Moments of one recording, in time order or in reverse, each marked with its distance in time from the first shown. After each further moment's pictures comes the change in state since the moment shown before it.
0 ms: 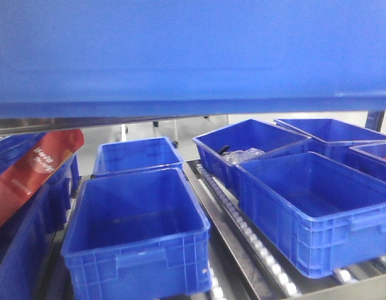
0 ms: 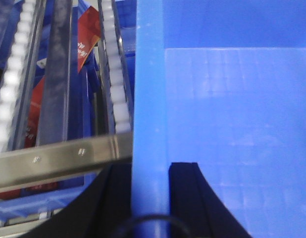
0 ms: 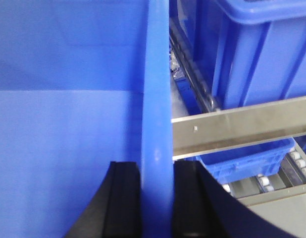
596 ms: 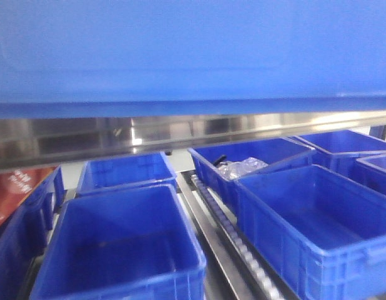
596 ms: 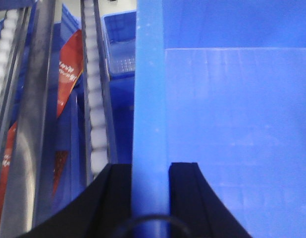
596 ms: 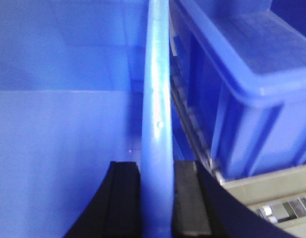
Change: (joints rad) left arm 0.000 0.000 0.000 0.000 0.000 0.002; right arm 0.000 0.000 0.000 0.000 0.000 0.000
